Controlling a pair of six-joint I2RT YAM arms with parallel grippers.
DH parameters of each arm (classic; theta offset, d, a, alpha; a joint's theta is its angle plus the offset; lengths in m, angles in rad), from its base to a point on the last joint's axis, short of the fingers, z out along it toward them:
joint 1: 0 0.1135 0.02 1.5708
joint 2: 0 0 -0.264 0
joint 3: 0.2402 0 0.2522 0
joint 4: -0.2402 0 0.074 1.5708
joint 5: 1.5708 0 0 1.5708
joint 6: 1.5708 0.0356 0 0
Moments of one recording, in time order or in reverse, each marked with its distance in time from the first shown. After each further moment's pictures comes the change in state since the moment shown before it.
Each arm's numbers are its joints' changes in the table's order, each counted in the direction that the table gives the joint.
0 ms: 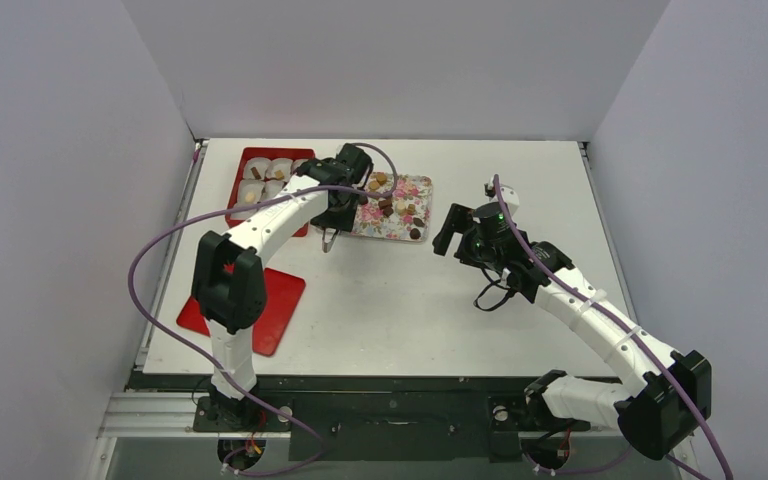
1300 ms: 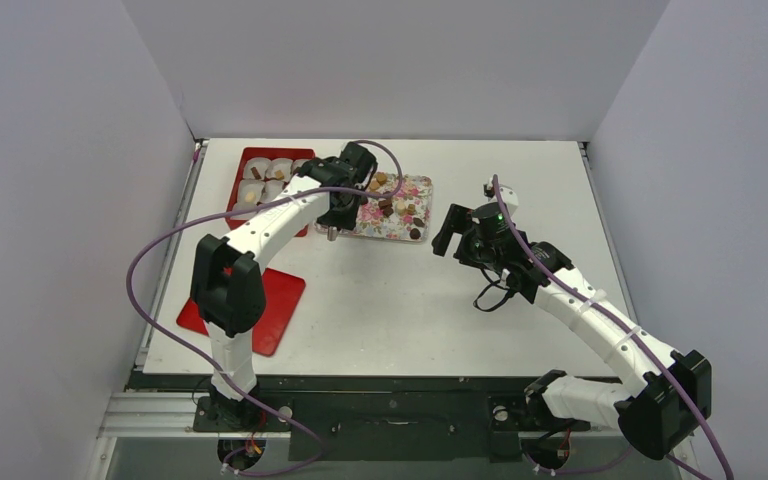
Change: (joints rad) left arm -0.026 0.023 0.010 0.000 0.010 -0.002; right arm 0.006 0.000 0.000 0.002 0.000 0.000
